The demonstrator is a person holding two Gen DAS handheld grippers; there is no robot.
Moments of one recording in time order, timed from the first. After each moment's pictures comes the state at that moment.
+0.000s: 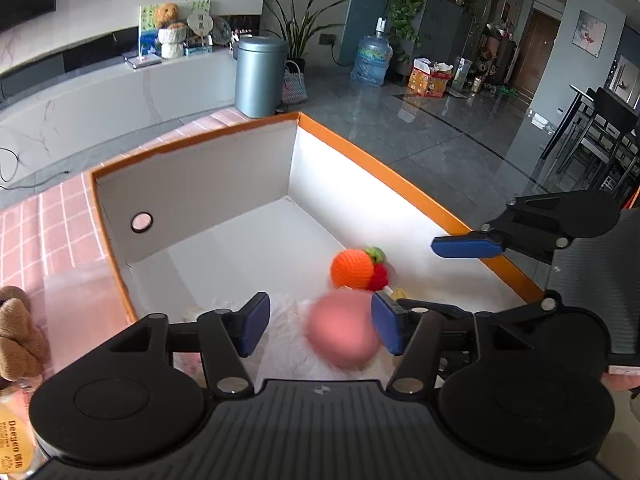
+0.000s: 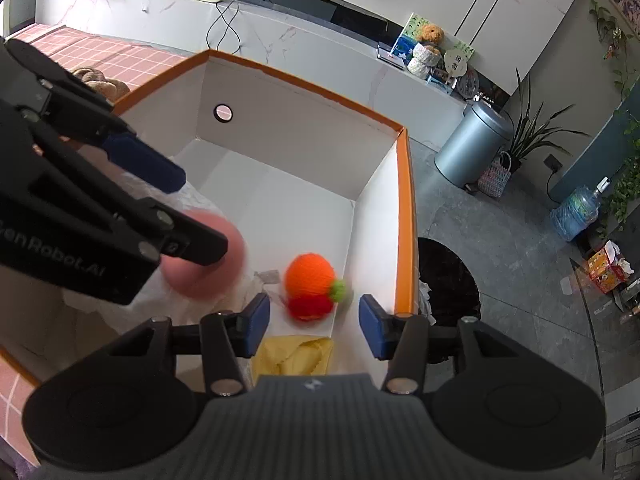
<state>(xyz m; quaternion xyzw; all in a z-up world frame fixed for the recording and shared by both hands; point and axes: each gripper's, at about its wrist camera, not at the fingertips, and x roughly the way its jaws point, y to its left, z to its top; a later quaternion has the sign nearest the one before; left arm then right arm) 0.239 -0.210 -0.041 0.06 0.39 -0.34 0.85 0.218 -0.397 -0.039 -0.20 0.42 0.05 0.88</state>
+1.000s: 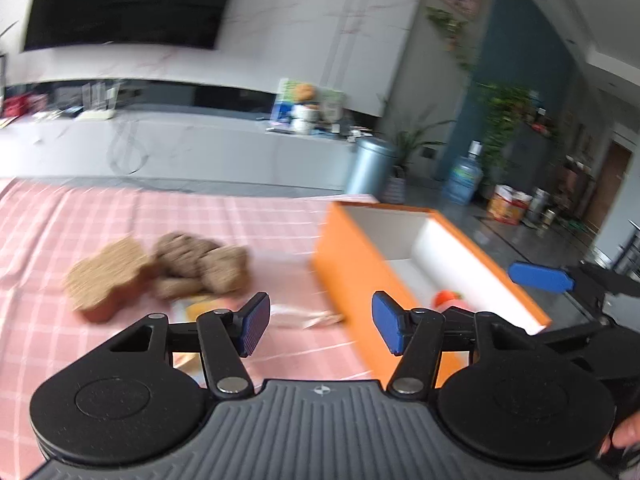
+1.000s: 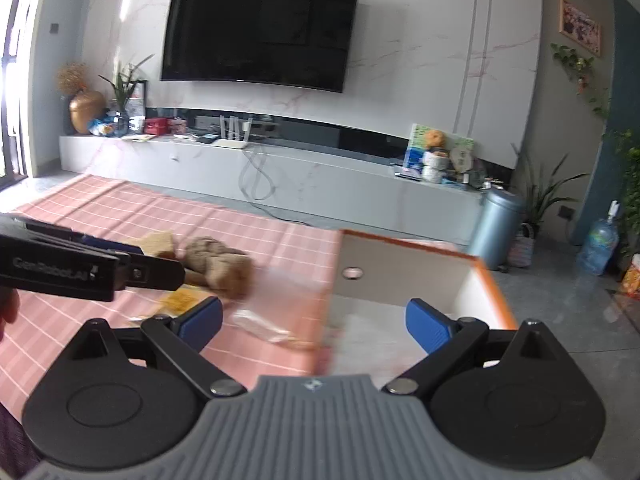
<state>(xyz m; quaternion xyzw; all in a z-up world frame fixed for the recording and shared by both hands) 0.138 -0.023 0.002 -0.08 0.29 -0.19 0.94 0.108 -0.270 0.037 -0.08 0.25 0.09 0.96</state>
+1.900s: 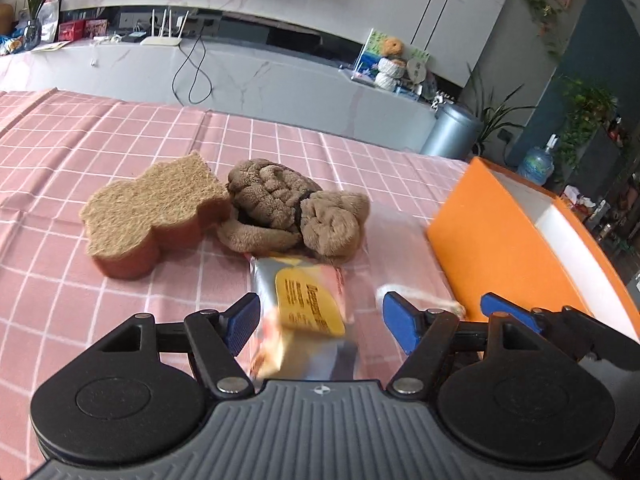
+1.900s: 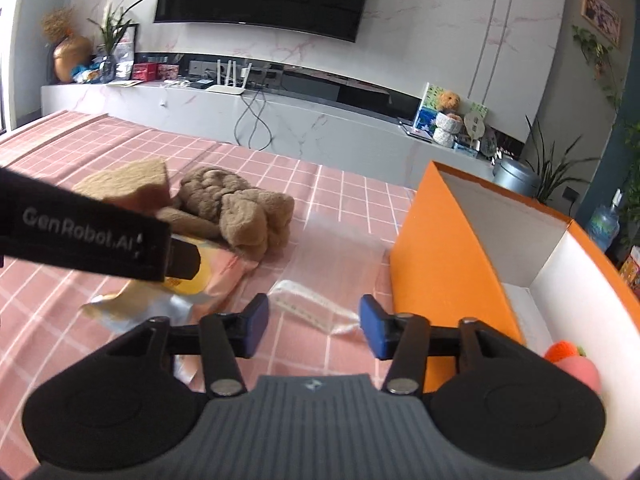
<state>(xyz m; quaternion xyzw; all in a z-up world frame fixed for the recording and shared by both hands) 0.224 0.010 -0.084 -0.12 0.37 -0.10 0.91 0.196 -0.161 -0.076 -0.12 0.30 0.07 0.94</state>
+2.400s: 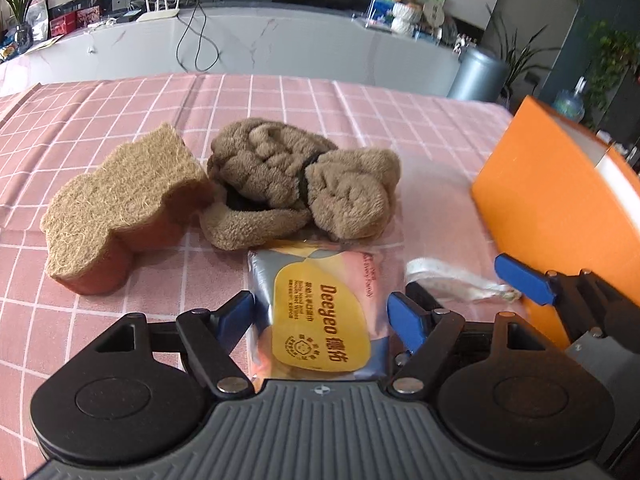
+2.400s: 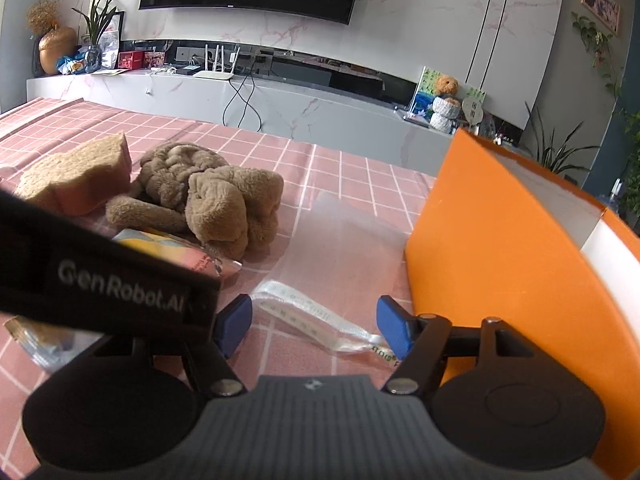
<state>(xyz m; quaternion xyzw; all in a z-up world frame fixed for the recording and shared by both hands) 0.265 -0.014 -0.110 -0.05 0.45 -0.08 0.89 0.255 -0.153 -0.120 -0.12 0.32 0.04 0.94</state>
